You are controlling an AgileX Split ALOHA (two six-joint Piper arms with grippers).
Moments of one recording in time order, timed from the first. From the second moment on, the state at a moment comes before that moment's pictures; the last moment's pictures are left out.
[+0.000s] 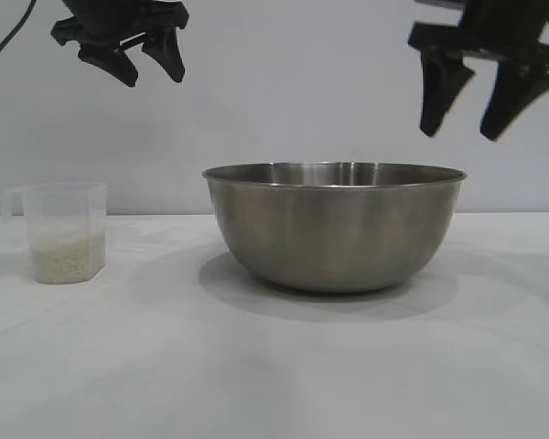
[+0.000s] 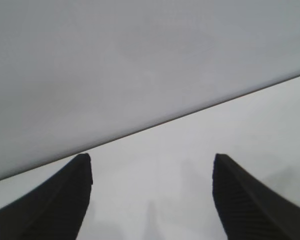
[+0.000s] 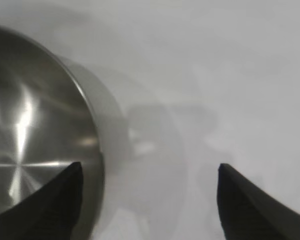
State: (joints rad) left arm -0.20 2.04 -1.67 -0.48 0.30 0.50; right arm 0.20 1.82 -1.28 0.23 0.60 -0.30
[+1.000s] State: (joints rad) left arm -0.20 2.04 -1.67 -0.48 0.30 0.50; right arm 0.20 0.69 -0.48 0.27 0.68 -0.31
